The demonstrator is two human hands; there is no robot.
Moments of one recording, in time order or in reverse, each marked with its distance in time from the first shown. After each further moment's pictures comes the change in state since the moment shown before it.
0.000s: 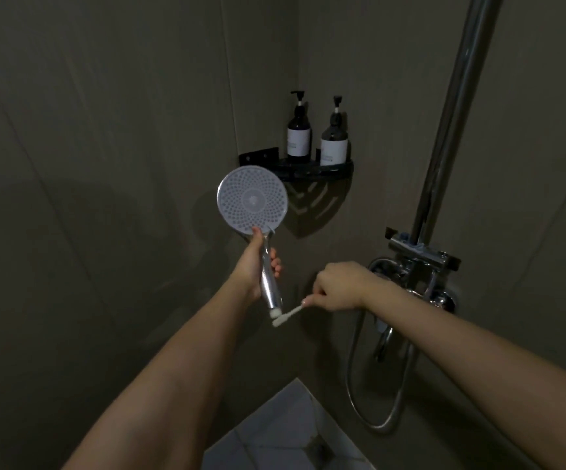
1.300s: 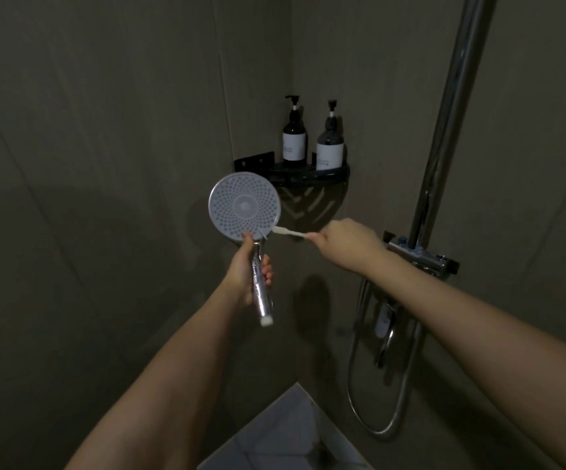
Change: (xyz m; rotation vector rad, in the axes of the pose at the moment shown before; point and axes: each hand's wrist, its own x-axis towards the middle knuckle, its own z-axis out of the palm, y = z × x) left_hand 0.009 0.004 -0.010 0.020 -0.038 -0.045; right_hand 0.009 0.015 -0.047 0.203 0.373 0.303
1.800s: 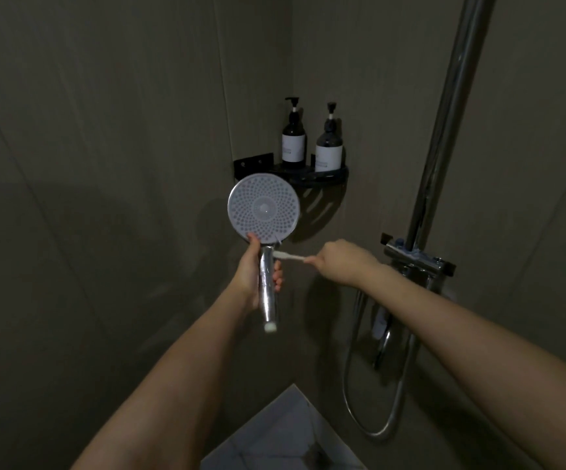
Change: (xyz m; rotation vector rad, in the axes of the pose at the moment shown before) left_hand -0.003 -0.009 0.010 -0.003 -0.039 0.051; right_hand -0.007 -0.002 0.016 0.068 -0.246 -0.037
